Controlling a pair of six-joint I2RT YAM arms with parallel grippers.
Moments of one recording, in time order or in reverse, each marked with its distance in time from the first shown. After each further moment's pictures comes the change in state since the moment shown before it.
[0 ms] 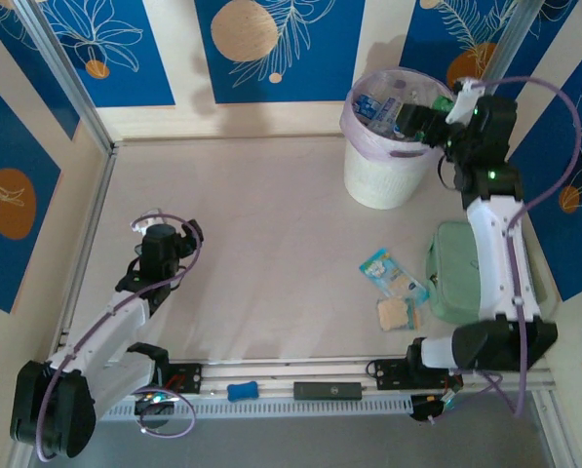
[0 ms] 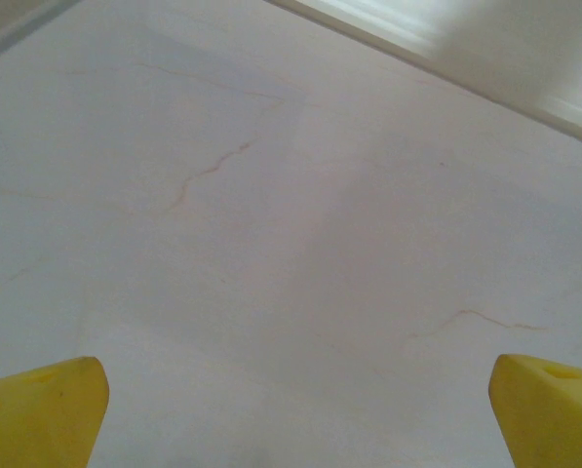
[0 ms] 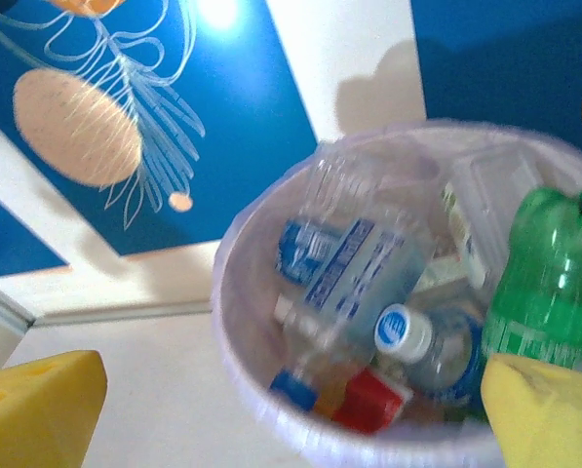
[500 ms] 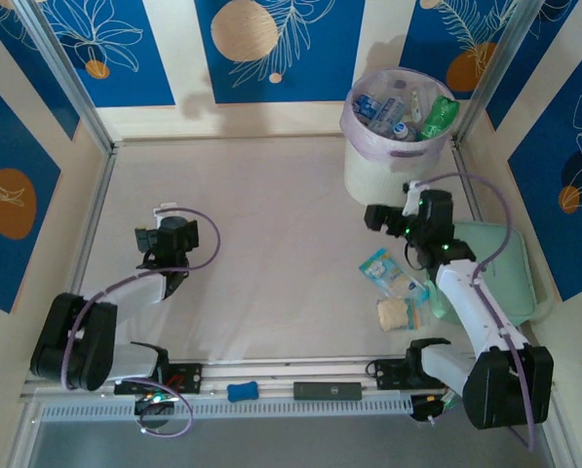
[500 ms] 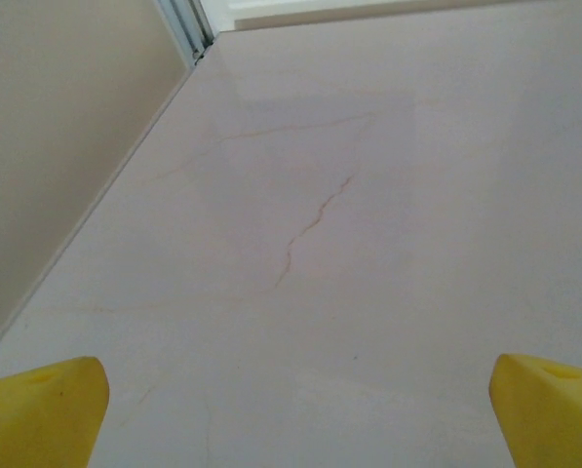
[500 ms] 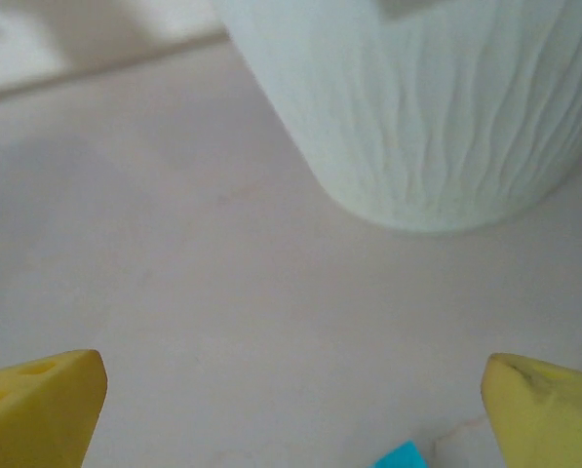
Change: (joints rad) left arm 0.014 0.358 0.001 0.357 -0.222 0.450; right arm 0.164 -0.234 -0.789 0.220 0.140 -0.046
